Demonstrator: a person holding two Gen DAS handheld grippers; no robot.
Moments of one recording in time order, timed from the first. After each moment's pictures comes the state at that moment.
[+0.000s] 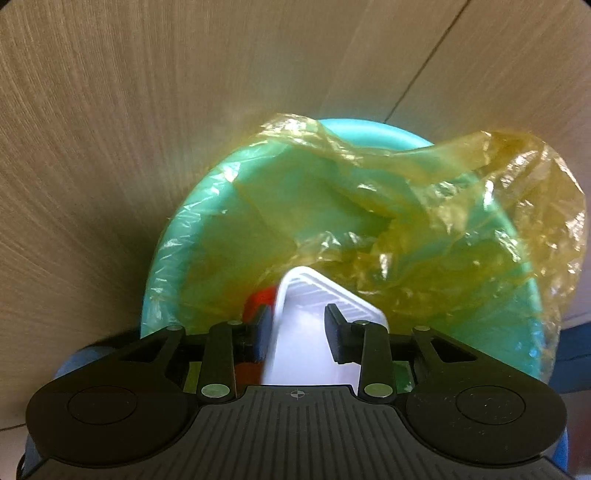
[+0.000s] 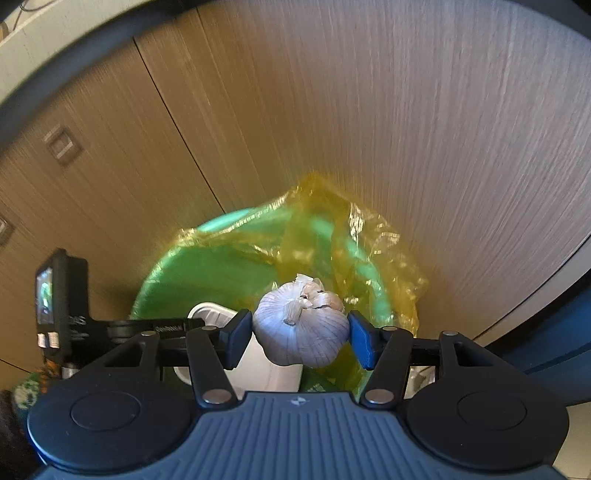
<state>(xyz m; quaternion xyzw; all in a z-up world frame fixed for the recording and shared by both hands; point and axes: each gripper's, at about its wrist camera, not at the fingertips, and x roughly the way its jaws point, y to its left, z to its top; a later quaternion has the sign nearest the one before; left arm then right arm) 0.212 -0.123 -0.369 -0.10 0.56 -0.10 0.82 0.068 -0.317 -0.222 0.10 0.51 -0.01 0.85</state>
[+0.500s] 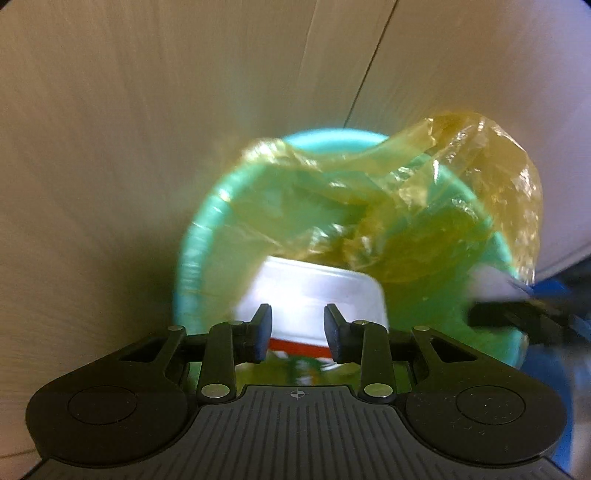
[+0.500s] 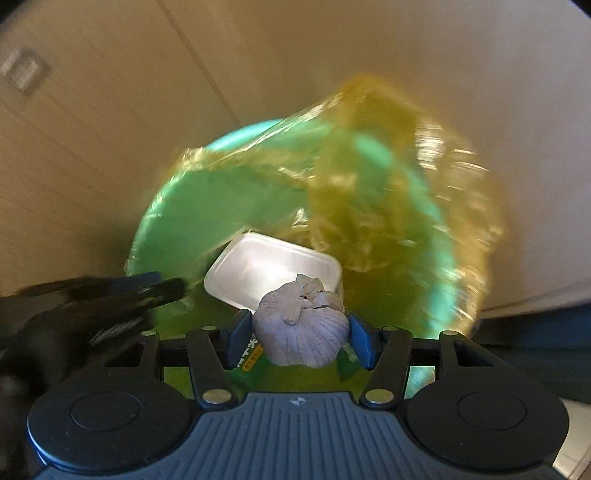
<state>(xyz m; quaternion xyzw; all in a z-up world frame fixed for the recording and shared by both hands) 0.177 -0.127 -0.310 -0.01 0.54 -0.13 0.83 0.126 -0.284 -0.287 0.09 0.64 0.04 0.77</state>
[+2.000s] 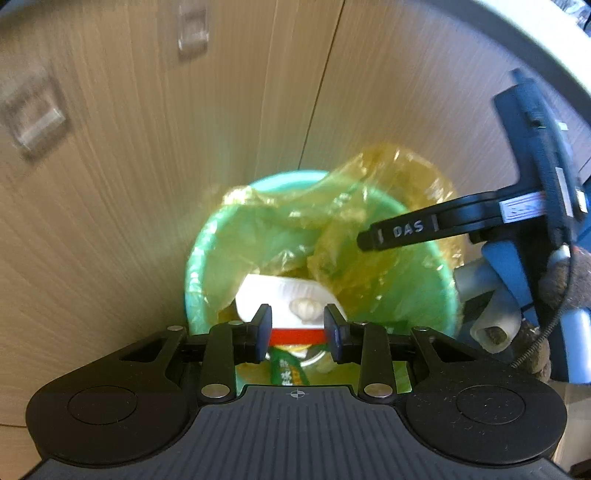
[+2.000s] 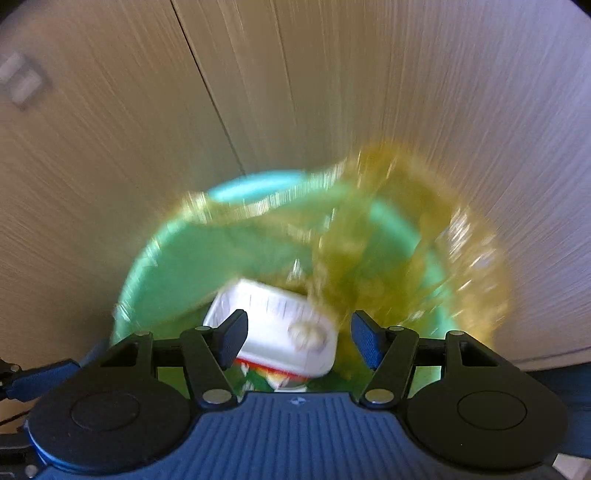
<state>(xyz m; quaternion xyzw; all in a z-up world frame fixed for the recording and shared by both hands) 0.121 -0.119 -0.231 -0.01 0.49 -0.17 0.85 0.128 -0.272 -0.243 0.05 0.54 0.01 0.84</state>
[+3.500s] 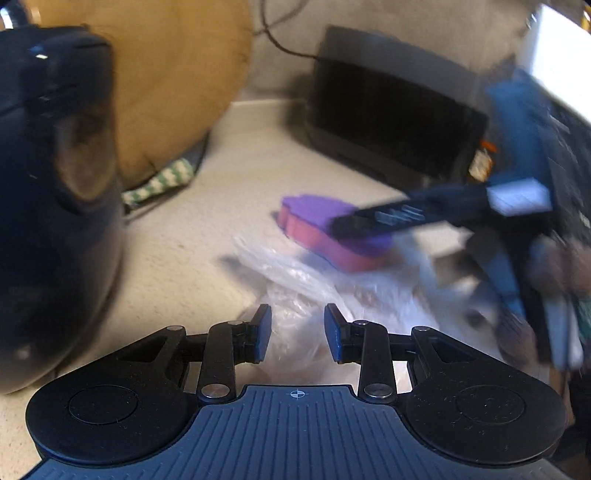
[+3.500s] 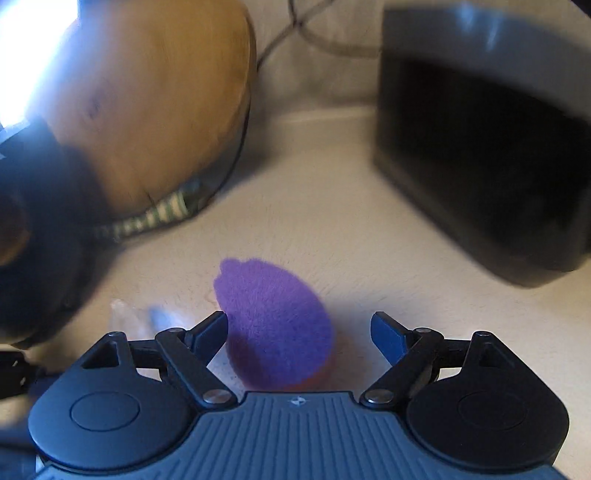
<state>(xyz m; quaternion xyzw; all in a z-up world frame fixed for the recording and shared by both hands) 0.223 0.169 0.005 -0.07 0.35 -0.04 0.93 0.370 0.044 0.001 -0.06 0.42 0.23 0.88</state>
